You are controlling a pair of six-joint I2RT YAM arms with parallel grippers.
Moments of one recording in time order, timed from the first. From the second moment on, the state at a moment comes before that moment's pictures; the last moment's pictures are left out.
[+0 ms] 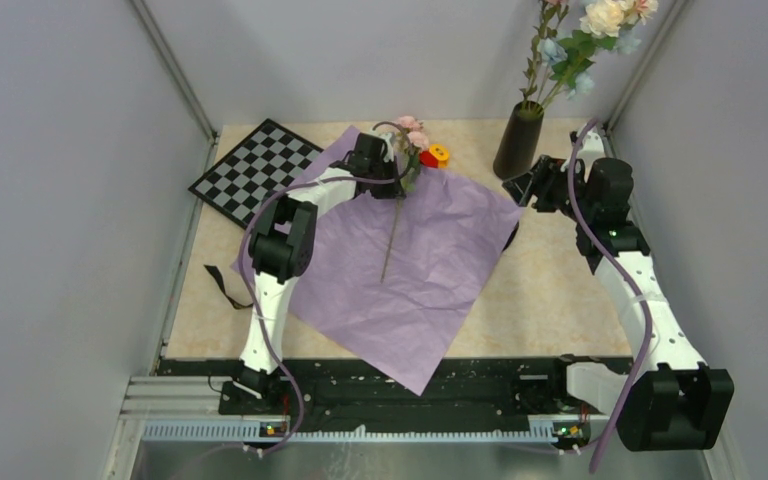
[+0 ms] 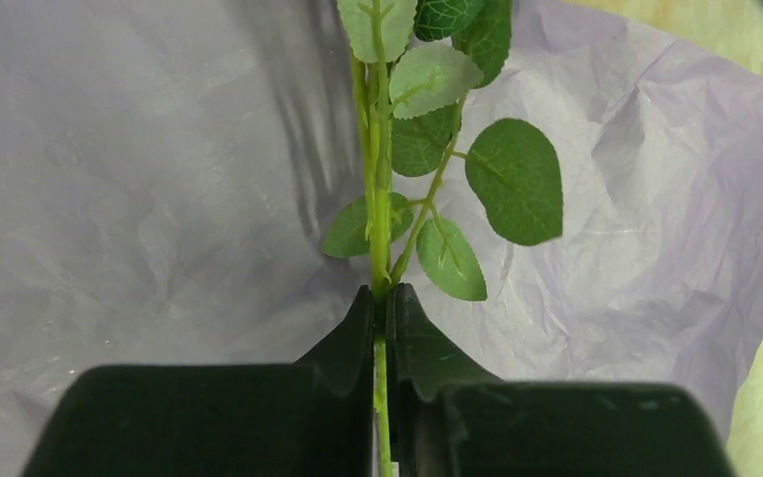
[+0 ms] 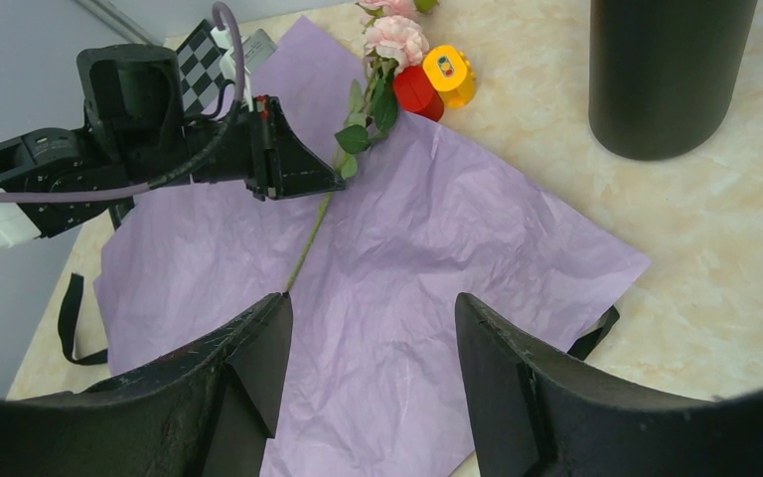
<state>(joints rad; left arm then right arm) -0.41 2.32 1.80 -0.24 0.29 -0.42 0.03 1.09 0.93 -0.14 -0.43 0.35</state>
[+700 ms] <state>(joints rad) -0.41 2.06 1.49 0.01 0.31 -0.52 0.03 1.08 0.93 -0.14 -0.48 0.36</state>
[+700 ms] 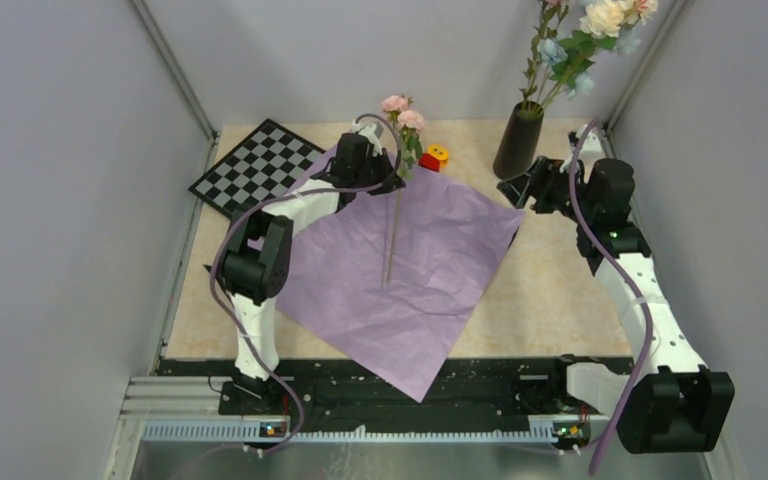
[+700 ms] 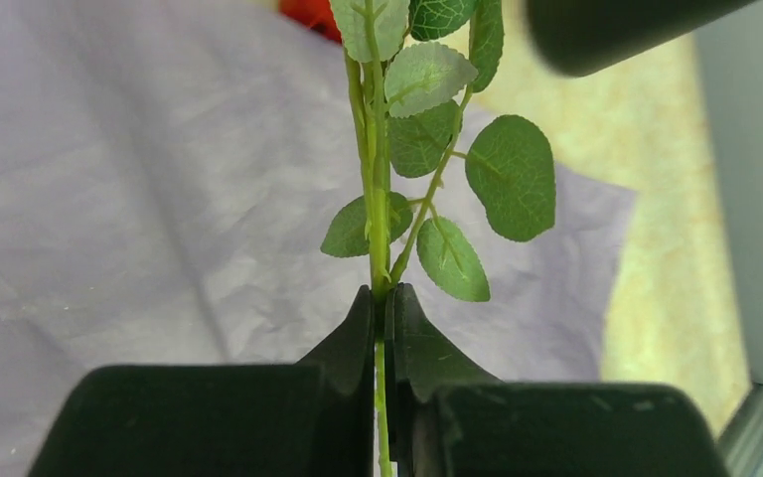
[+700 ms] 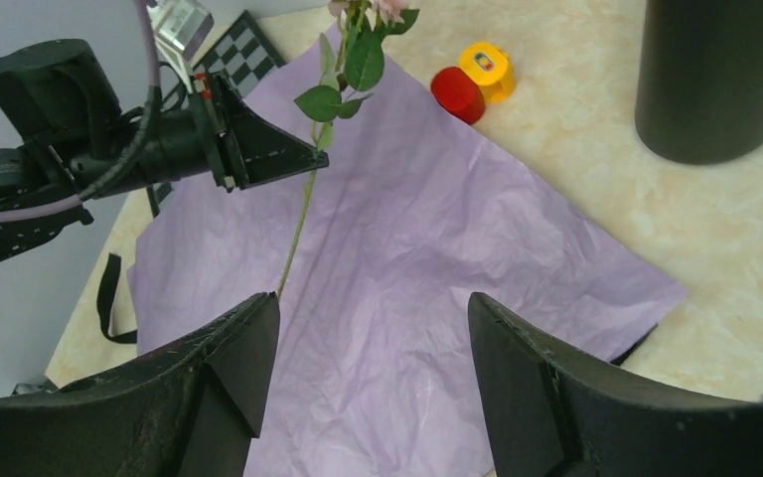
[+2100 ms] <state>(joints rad) -0.67 1.39 0.85 0.88 0.56 -0.97 0.32 1.17 0.81 0.70 -0.93 0.90</state>
